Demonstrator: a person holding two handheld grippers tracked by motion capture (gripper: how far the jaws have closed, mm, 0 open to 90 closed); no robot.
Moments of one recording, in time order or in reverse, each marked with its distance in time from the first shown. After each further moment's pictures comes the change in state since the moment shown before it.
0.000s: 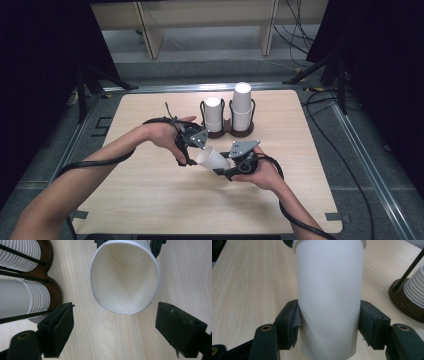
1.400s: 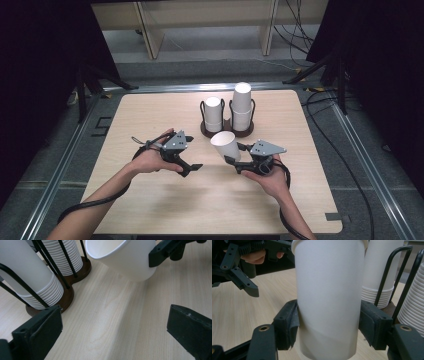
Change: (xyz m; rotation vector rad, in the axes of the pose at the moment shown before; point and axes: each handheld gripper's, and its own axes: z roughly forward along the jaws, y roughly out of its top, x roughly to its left) left arm -0.040 -0.063 0.036 -0.544 0.232 -0.471; right arm -0.006 -0.032 -0.026 -0.319 -0.232 0.165
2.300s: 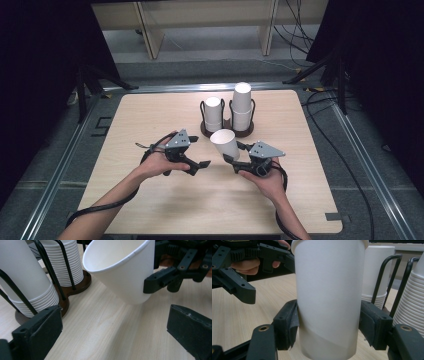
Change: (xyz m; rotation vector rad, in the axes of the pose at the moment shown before) left arm -0.009 0.006 0.014 -0.132 0.016 -0.156; right arm 0.008 -0.002 0.003 -0.045 -0.054 0.016
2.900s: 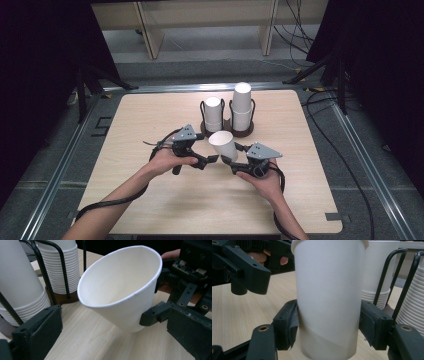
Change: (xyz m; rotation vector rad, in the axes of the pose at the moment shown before) left arm -0.001 0.014 0.019 -0.047 -0.015 -0.105; right arm 0.001 -0.005 0.007 -0.005 -0.016 -0.031
